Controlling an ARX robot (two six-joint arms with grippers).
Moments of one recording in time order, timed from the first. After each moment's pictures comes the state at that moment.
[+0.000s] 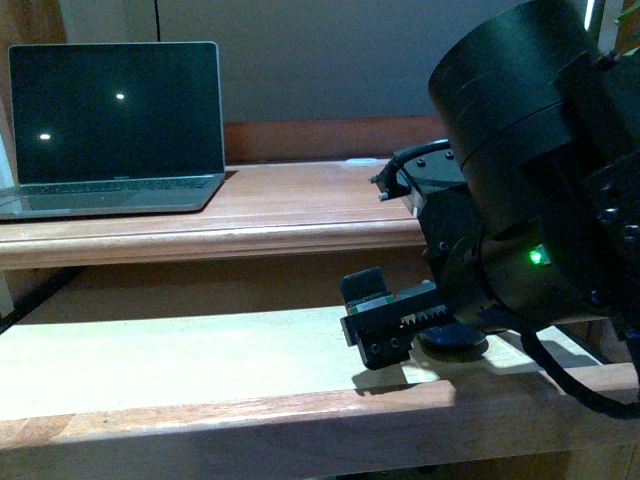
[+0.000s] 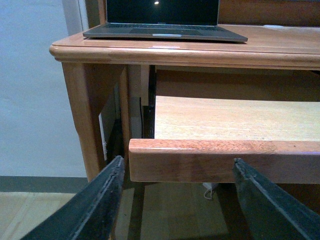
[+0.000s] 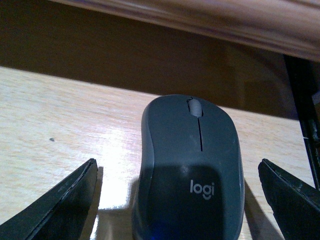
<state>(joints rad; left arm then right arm) -0.01 0.01 0.01 0.00 0.00 -0.01 0.46 1.71 1.07 0.09 0.38 0.00</state>
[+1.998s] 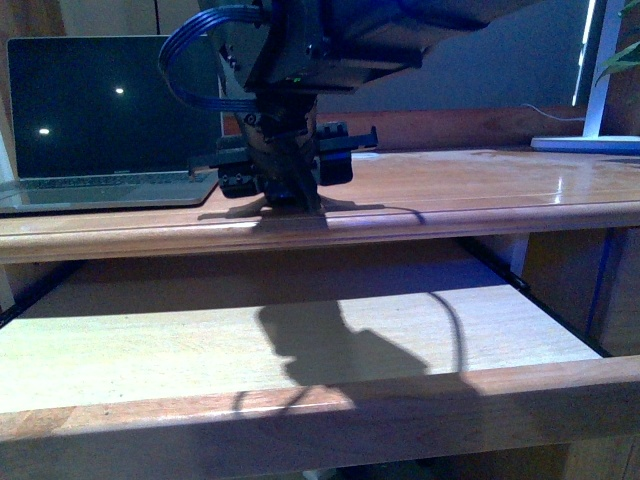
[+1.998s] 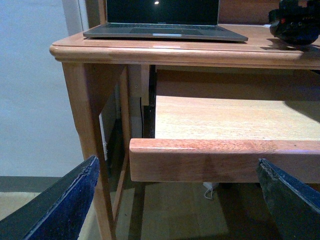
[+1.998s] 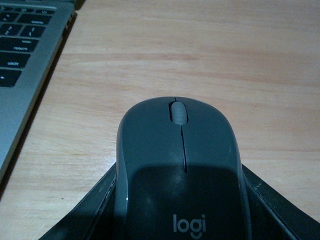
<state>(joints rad) -0.01 0.01 0.01 0.00 0.00 -0.01 0.57 2.37 2.29 -0.35 0.52 0.14</state>
